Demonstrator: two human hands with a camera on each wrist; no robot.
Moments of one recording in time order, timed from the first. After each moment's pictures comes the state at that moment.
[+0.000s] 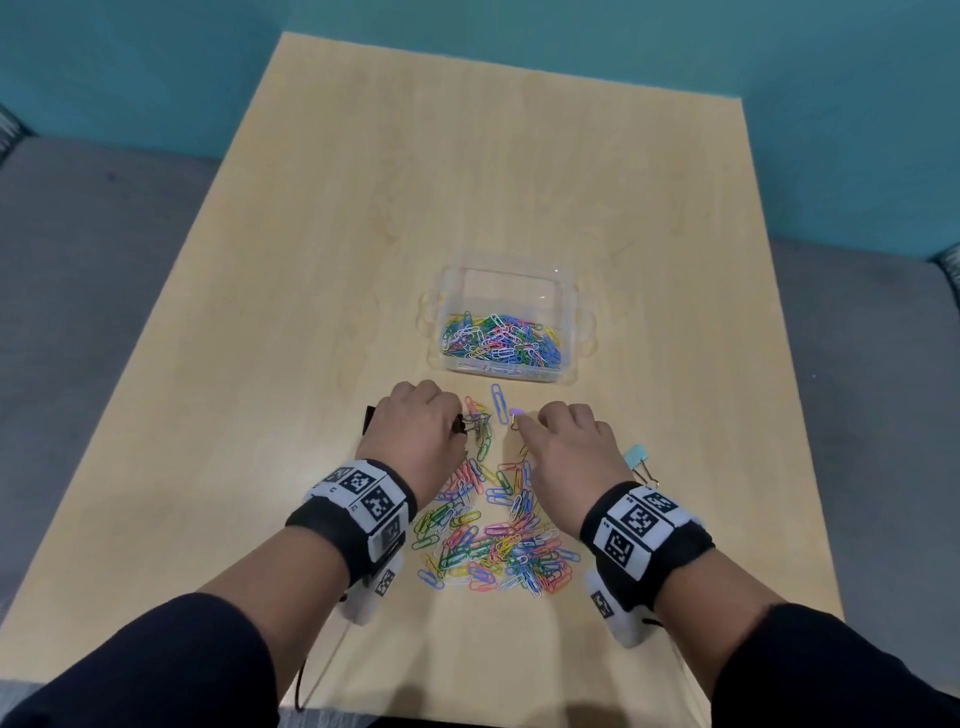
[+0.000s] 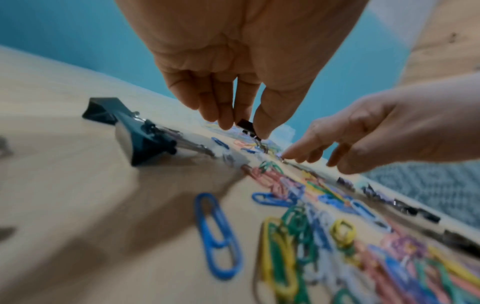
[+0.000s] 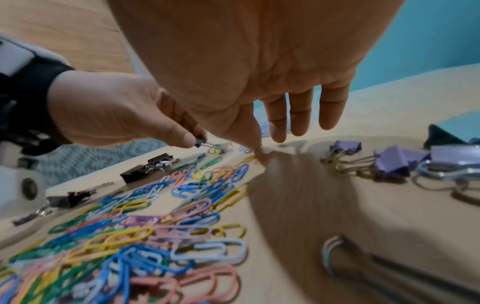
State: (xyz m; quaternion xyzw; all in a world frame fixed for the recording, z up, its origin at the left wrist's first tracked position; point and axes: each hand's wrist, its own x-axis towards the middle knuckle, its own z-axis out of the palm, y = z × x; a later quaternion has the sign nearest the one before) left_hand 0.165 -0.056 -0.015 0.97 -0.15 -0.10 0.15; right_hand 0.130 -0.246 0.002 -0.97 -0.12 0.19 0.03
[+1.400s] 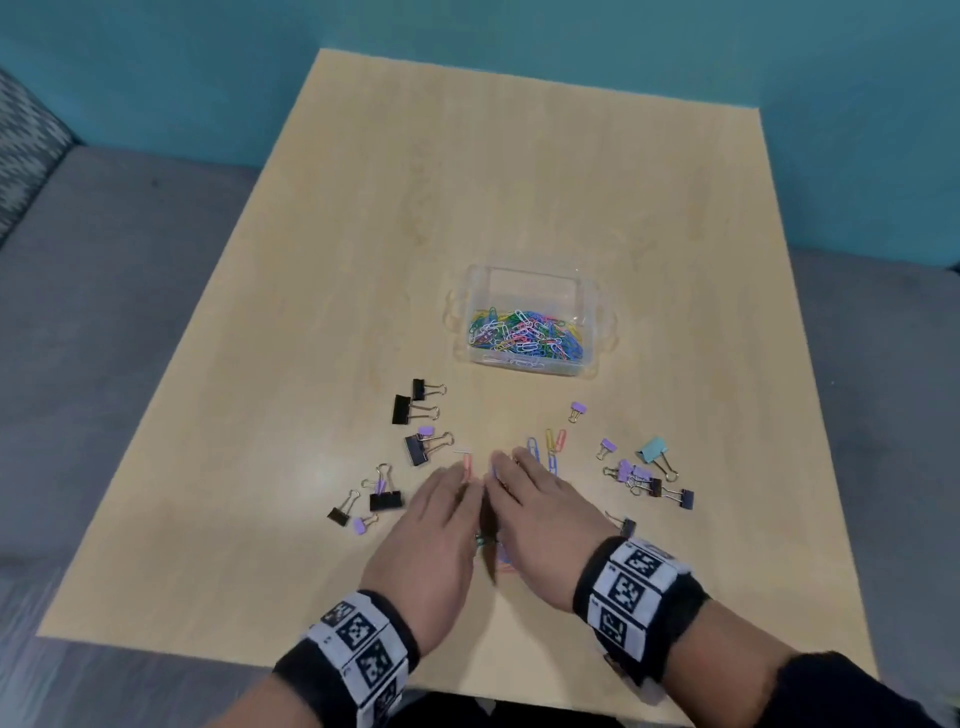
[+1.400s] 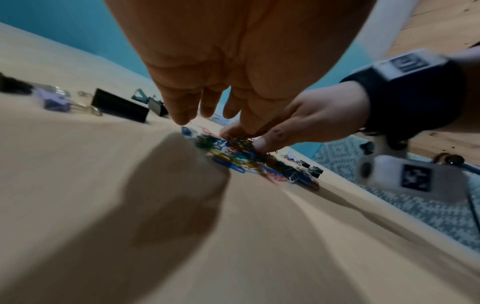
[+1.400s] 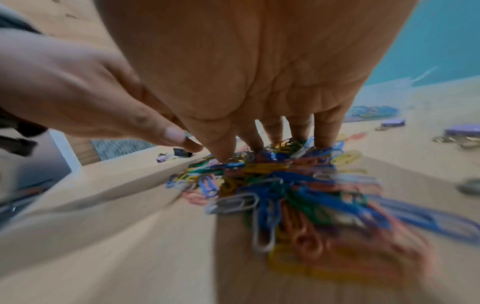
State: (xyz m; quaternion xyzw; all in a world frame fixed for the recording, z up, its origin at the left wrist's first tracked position) left_hand 0.040 -0.031 -0.018 0.96 -0.20 -0.12 0.19; right_hand 0.069 -0.212 -0.023 -0.93 -0.29 0.21 0.06
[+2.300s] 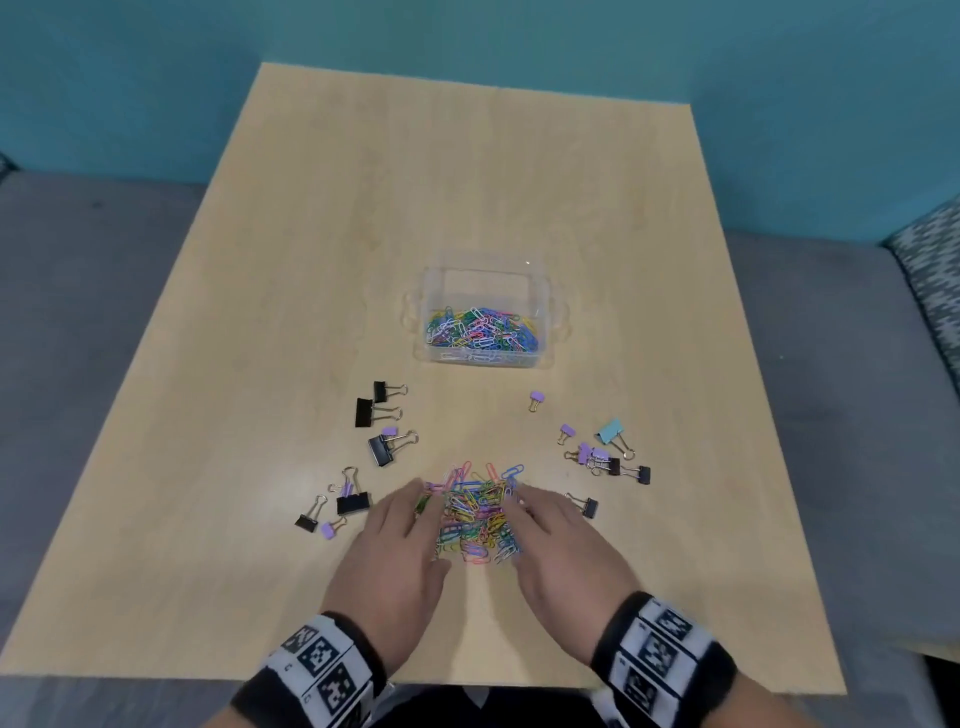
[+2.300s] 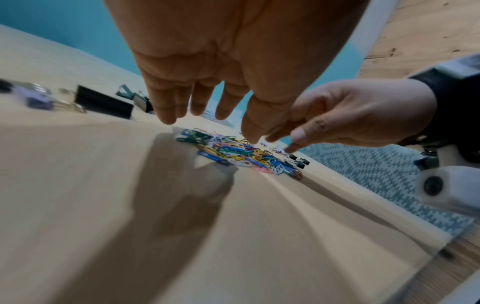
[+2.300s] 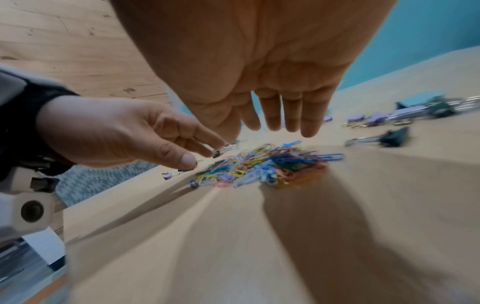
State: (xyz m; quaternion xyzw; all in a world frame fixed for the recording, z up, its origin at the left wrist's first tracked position) left_hand 0.025 -0.026 -0.017 0.95 -0.19 -0.14 0.18; right_hand 0.007 -0.243 0.000 -0.96 -0.16 0.13 0.17
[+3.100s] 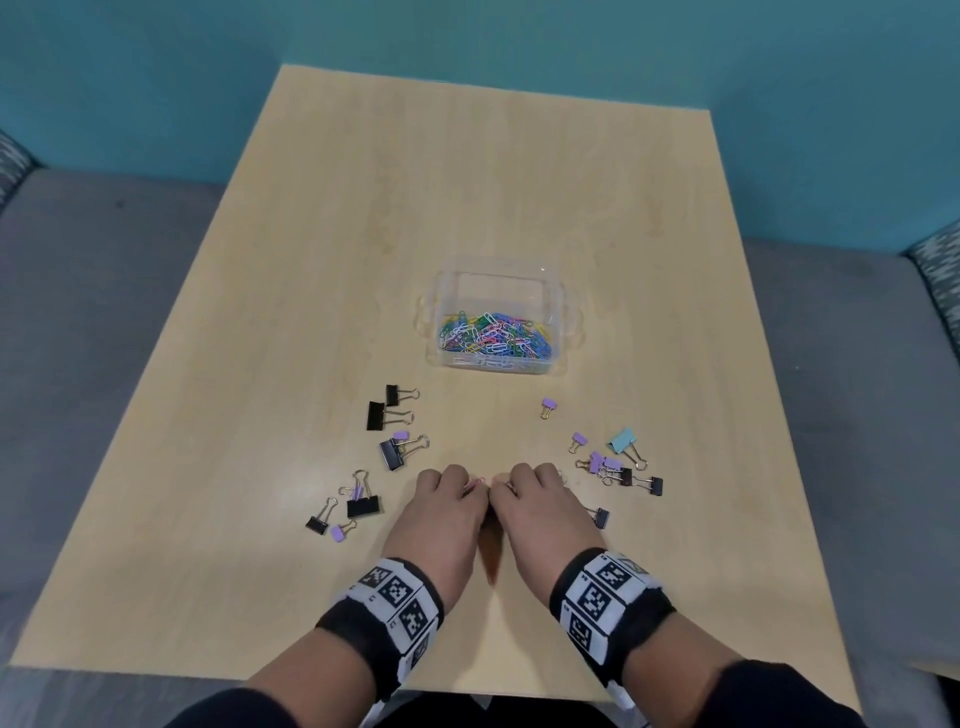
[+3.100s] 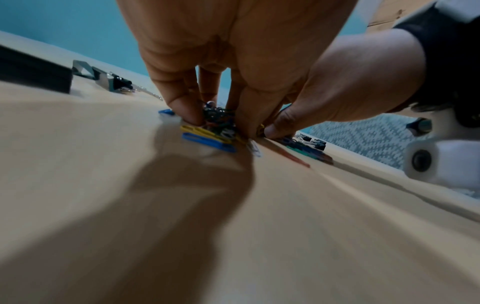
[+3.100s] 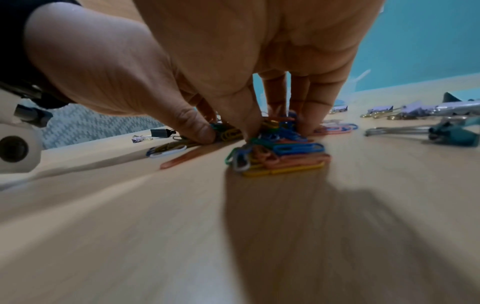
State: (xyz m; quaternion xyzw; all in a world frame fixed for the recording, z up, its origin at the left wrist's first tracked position) left_hand 0.064 -0.066 -0.026 0.96 -0.22 -0.14 0.13; right_hand 0.058 -0.214 0.005 -0.96 -0.15 0.22 0.07
